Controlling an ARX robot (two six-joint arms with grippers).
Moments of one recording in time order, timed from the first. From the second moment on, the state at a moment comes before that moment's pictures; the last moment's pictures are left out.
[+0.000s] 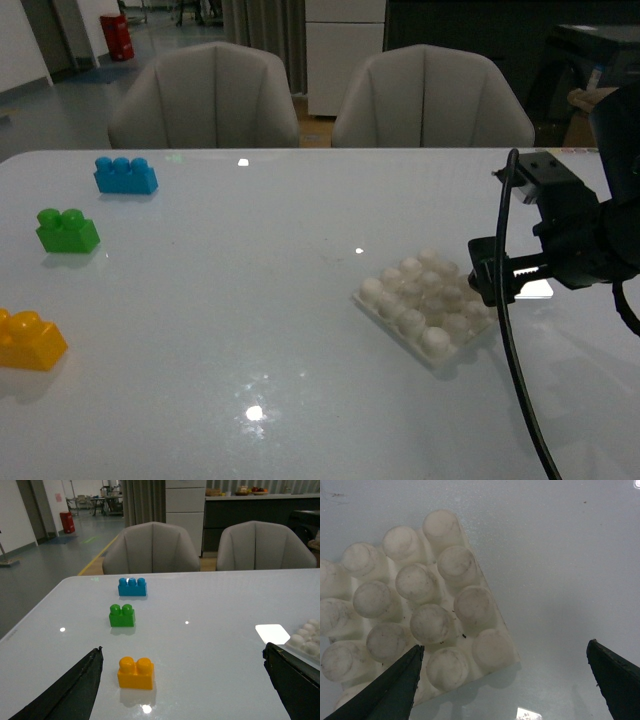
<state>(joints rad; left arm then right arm) 0.00 0.01 0.01 0.00 0.00 0.00 0.09 2.12 1.18 0.08 -0.12 -0.10</state>
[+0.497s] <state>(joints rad) 0.00 0.01 0.01 0.00 0.00 0.00 0.11 2.22 1.29 0.02 -0.14 -0.12</state>
